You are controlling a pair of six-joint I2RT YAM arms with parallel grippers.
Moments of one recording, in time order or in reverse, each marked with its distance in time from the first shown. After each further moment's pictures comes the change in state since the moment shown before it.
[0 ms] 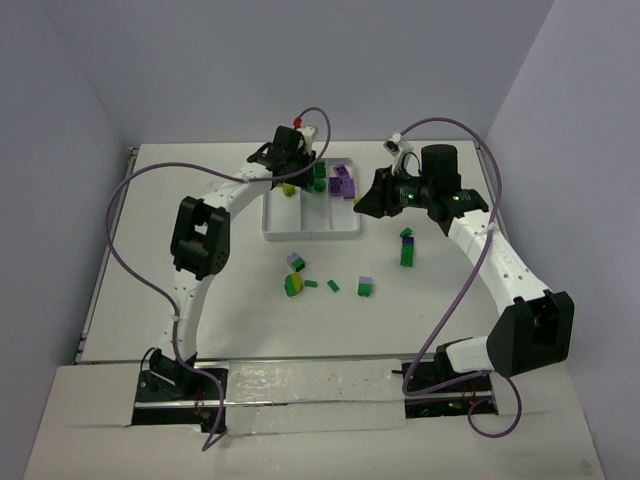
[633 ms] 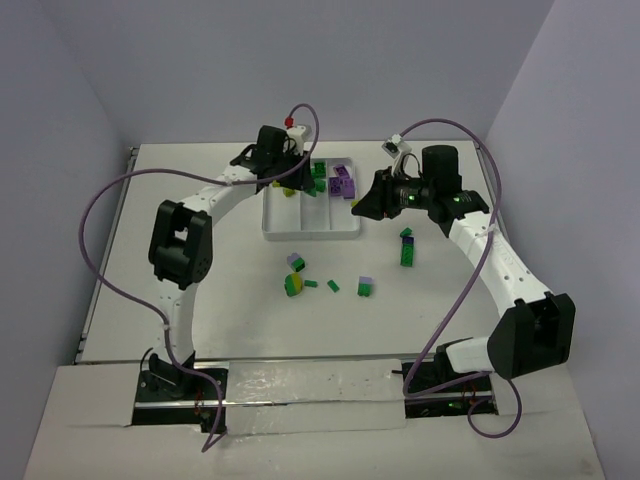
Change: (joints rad) left arm 0.036 -0.198 -0.230 0.092 0.240 -0.025; right arm 0.000 -0.010 -0.008 0.007 -0.071 0.011
